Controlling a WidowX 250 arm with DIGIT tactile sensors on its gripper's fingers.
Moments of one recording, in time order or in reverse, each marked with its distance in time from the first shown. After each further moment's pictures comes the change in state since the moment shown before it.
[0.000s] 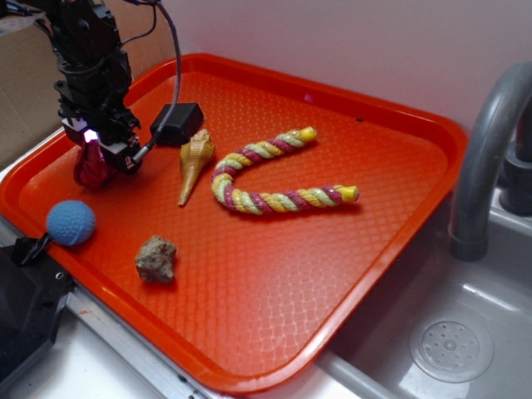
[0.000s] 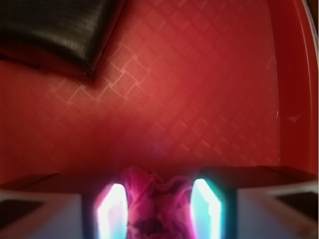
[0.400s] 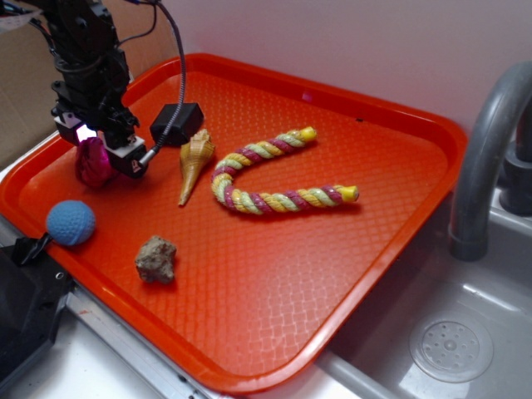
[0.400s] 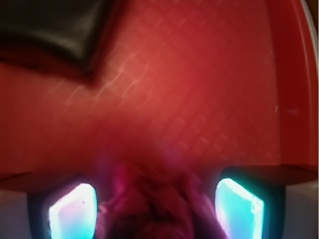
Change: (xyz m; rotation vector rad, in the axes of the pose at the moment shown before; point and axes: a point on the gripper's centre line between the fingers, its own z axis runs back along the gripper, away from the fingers) arm 0.001 0.001 -0.002 0.012 -0.015 0.027
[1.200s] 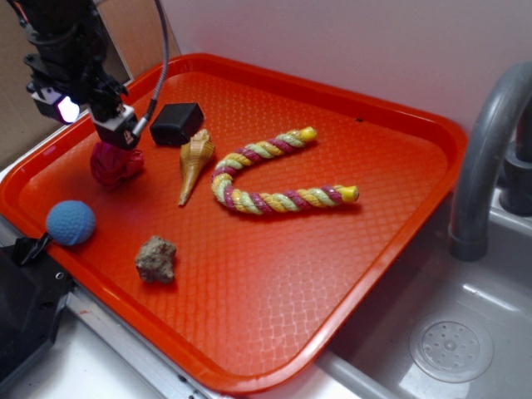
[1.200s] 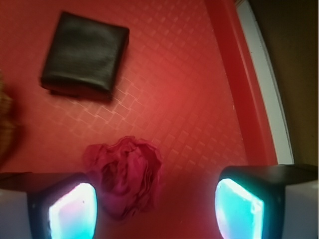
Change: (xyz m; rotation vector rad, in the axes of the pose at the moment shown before) arm -0.006 -0.002 0.036 0.012 -0.090 0.096
